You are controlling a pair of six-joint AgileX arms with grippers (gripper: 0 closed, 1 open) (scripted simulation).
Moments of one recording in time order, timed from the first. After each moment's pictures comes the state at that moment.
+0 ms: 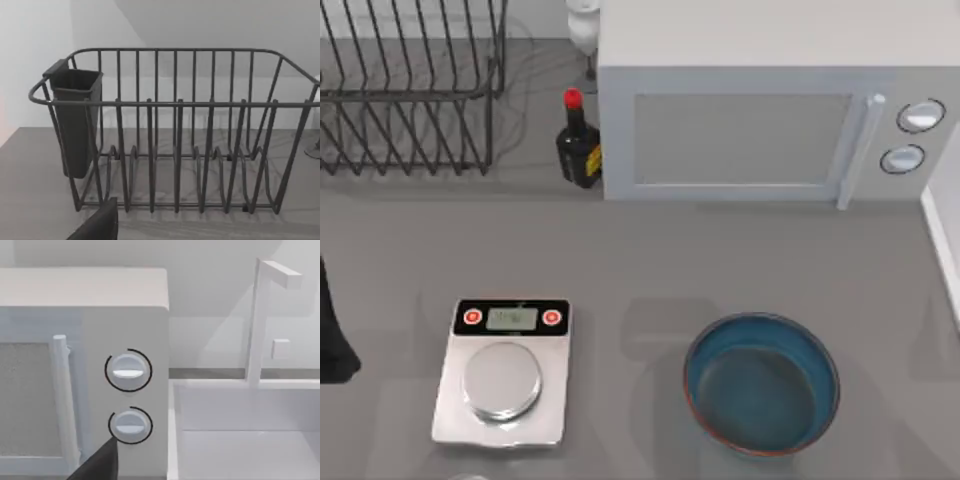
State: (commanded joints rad) left arm 0.00 0.00 0.00 0.00 0.00 0.00; right arm 0.00 0.00 0.00 0.00 0.00 0.00
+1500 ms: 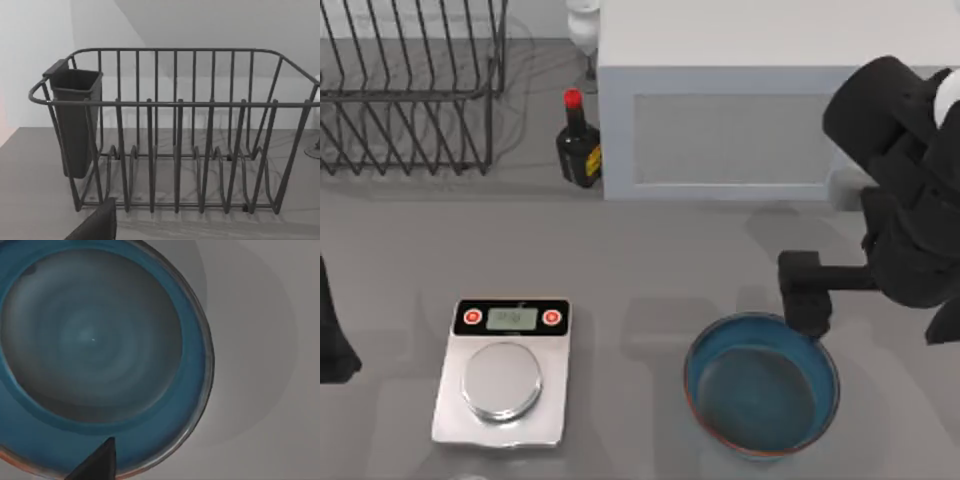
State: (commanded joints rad) left arm 0.00 0.00 0.00 0.00 0.00 0.00; right arm 0.57 1.58 1.21 -1.15 0.00 0.58
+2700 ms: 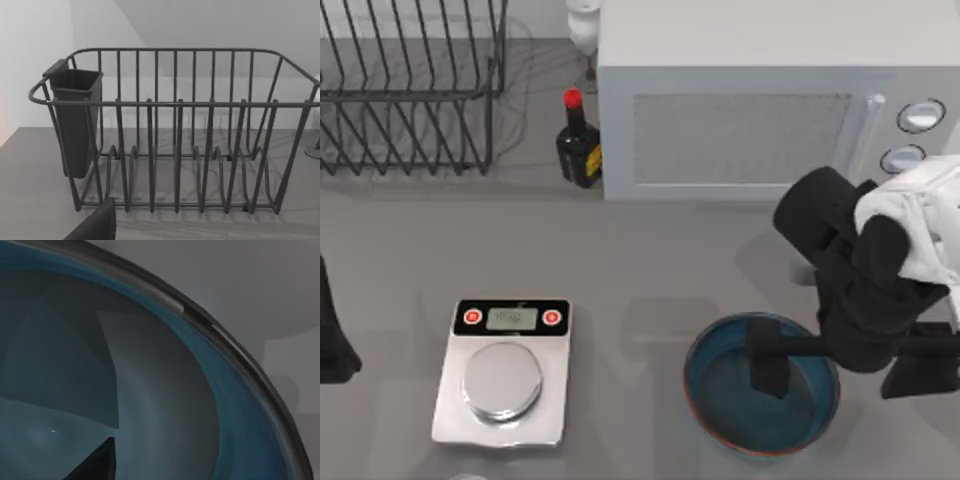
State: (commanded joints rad) left arm 0.00 0.00 0.00 0.00 0.00 0.00; right arm 0.60 1.77 0.99 -0.79 0.00 0.61
